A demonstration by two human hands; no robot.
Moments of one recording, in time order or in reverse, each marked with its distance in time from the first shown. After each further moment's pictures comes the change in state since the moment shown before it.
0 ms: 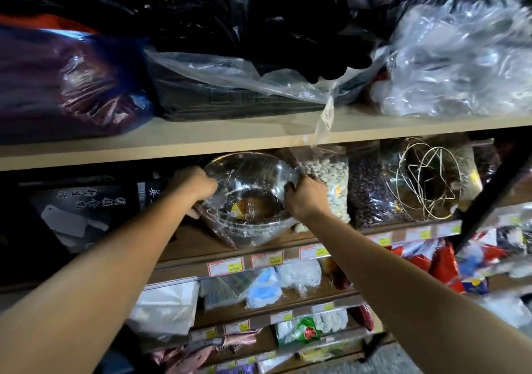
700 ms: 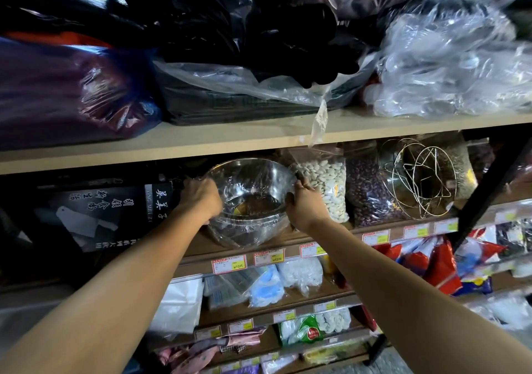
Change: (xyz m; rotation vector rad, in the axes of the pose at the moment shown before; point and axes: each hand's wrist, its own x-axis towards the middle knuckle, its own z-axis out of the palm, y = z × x) left_hand -0.019 -0.010 0.026 0.376 0.129 0.112; right_hand -0.025 0.007 -0.005 -0.081 -0.144 -0.142
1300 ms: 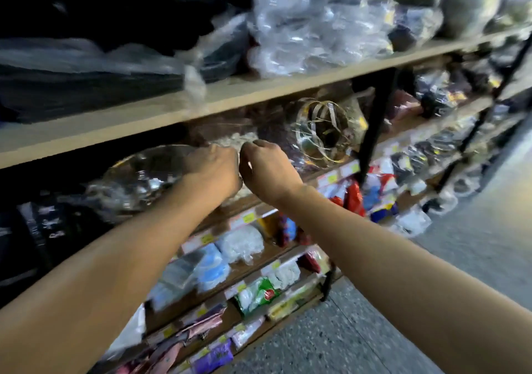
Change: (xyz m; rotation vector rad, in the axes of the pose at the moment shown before) left_hand -0.109 0.163 -0.014 0.350 0.102 0.603; right_hand -0.066 0.036 -0.082 -0.061 0.314 -0.138
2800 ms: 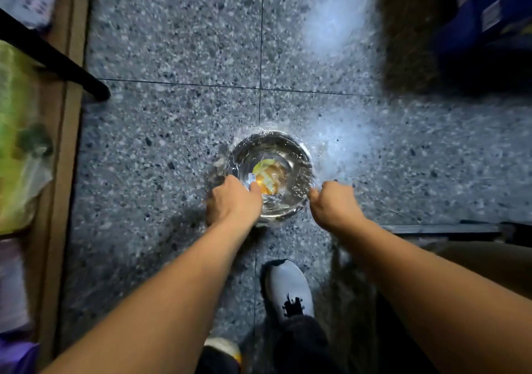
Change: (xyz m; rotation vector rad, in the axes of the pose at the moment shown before) left_hand -0.300 0.437 0.839 -0.278 -0.920 0.449; right_hand -0.785 0.370 0.497 0.093 -0.300 1.949
